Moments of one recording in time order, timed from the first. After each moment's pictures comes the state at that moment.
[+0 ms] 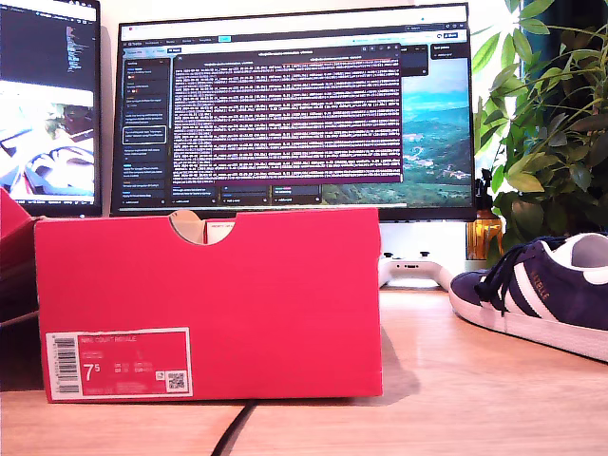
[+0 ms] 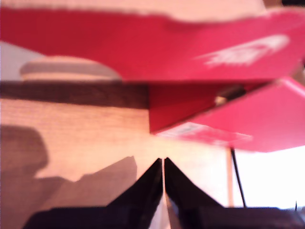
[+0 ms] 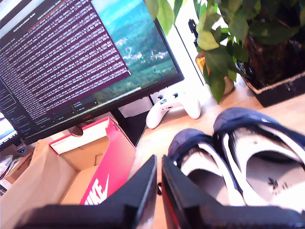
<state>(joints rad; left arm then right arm) -0.28 0.44 0.04 -0.16 0.37 -0.69 -0.03 0.26 0.21 -0.06 -0.24 0.44</state>
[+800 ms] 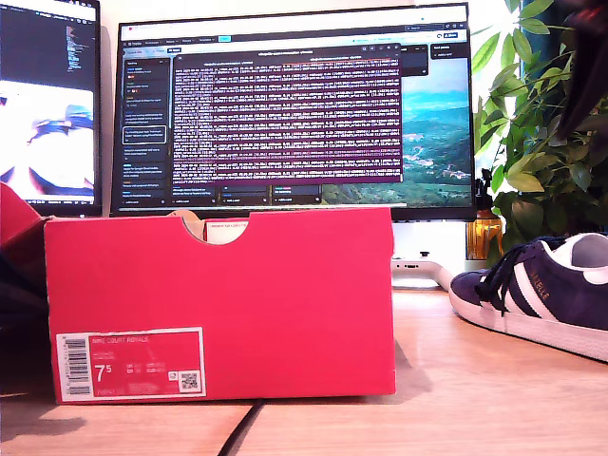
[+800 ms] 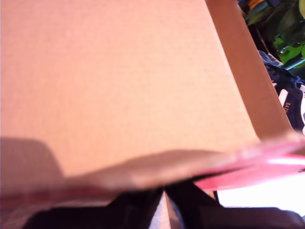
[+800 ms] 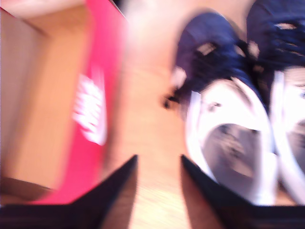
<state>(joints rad) -0.37 0.88 0.04 0.40 0.34 -0.73 0.13 1.17 1.01 -0.82 -0.21 0.19</state>
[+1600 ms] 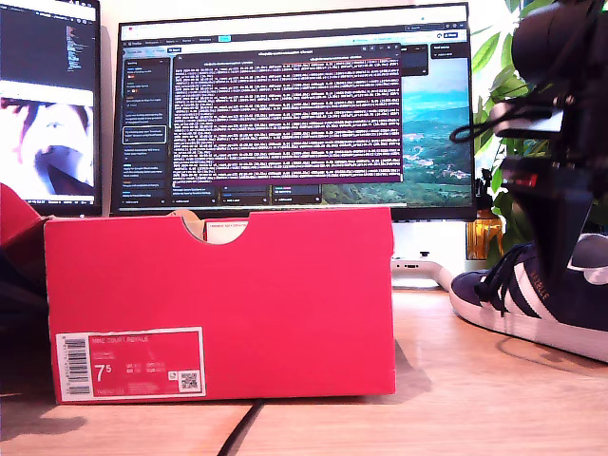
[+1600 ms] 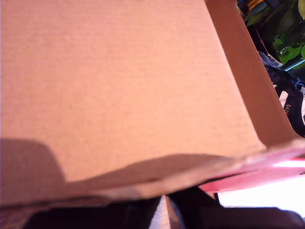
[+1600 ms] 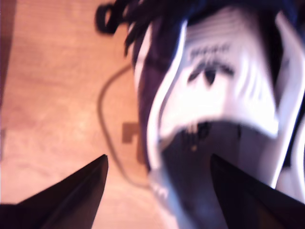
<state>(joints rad) -0.37 0.89 0.04 0.40 0.33 -0.73 0.26 1.52 1.03 -0.83 0.01 0.00</state>
